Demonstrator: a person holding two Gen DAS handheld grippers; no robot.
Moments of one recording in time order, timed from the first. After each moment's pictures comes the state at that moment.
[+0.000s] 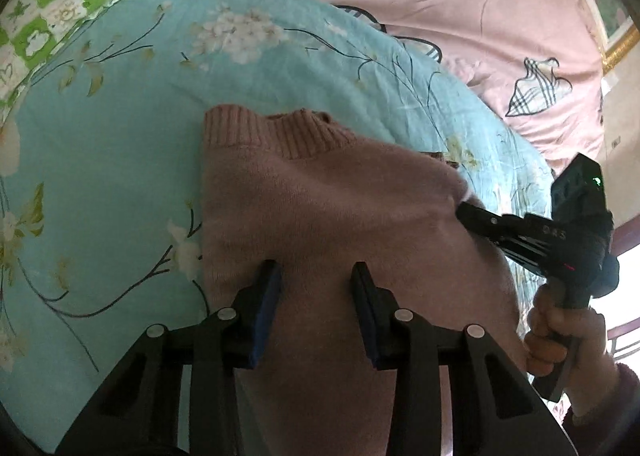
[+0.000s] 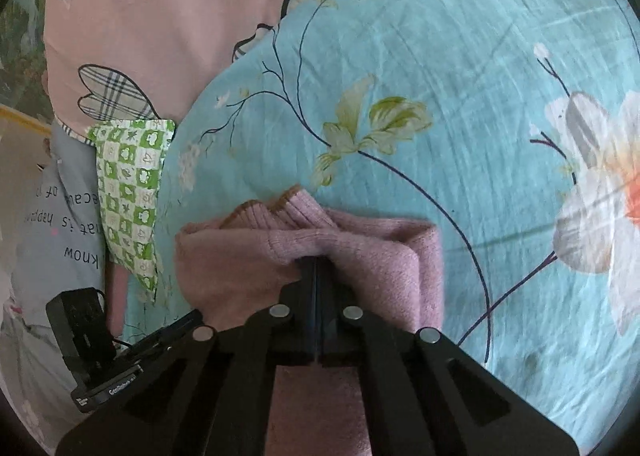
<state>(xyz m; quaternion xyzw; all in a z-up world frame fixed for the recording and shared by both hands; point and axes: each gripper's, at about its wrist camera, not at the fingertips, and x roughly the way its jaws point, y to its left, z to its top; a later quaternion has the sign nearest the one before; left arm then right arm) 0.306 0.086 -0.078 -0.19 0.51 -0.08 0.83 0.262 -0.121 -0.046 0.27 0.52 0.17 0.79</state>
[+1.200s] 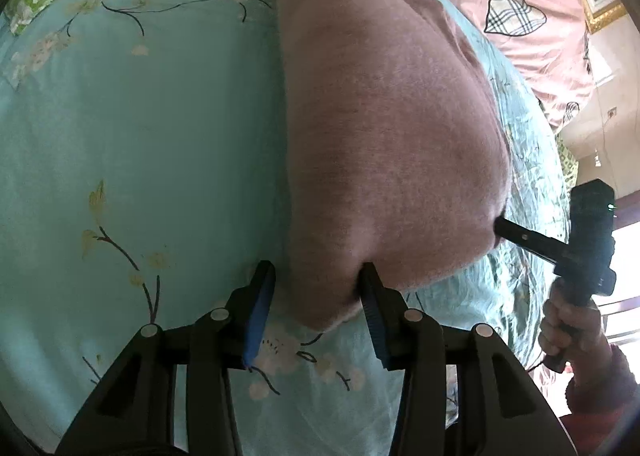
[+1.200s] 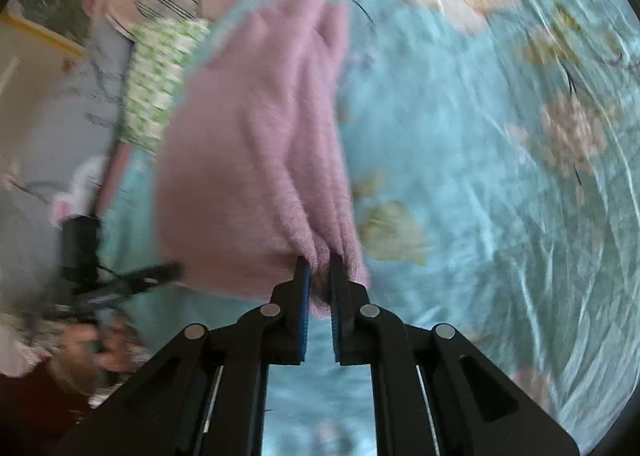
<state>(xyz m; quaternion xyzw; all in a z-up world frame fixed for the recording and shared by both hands) 0.116 0.054 -0.114 -0.19 0.57 -0.09 0.79 0.056 -0.162 -0.062 0.19 0.55 0.20 0.79</state>
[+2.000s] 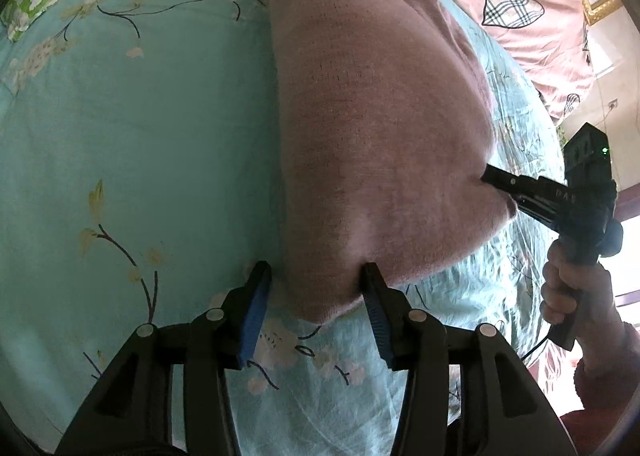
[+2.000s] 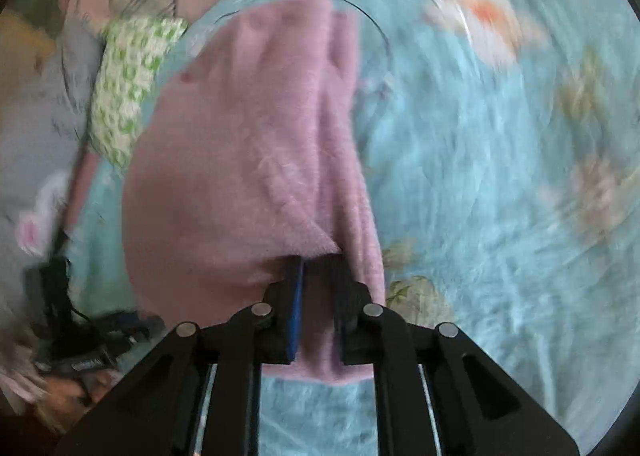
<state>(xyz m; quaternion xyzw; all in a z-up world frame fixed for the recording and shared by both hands) 0.112 0.045 -0.114 -0.18 0.58 -0.09 0.79 0.090 -0.143 -0.061 0.20 0.55 0.17 0.79</state>
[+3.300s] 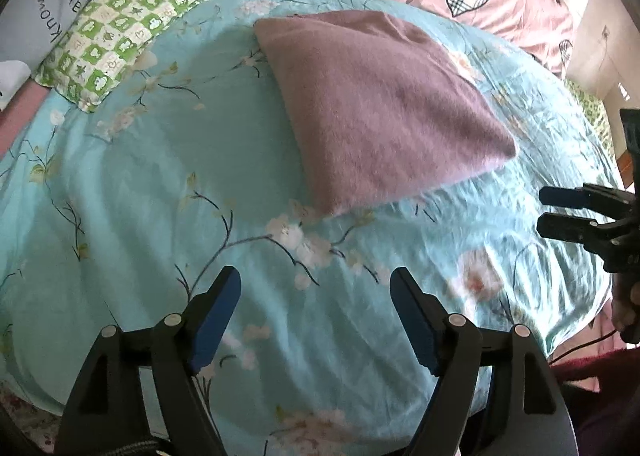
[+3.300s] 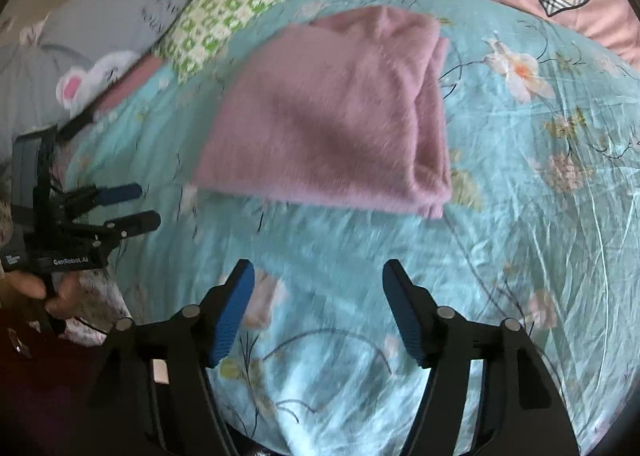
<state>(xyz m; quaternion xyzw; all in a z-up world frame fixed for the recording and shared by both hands) 0.017 0.025 -0.069 -0.02 0.50 -0.03 0.87 -0.051 -0.079 -0.012 -0.01 0.50 0.22 0.83</state>
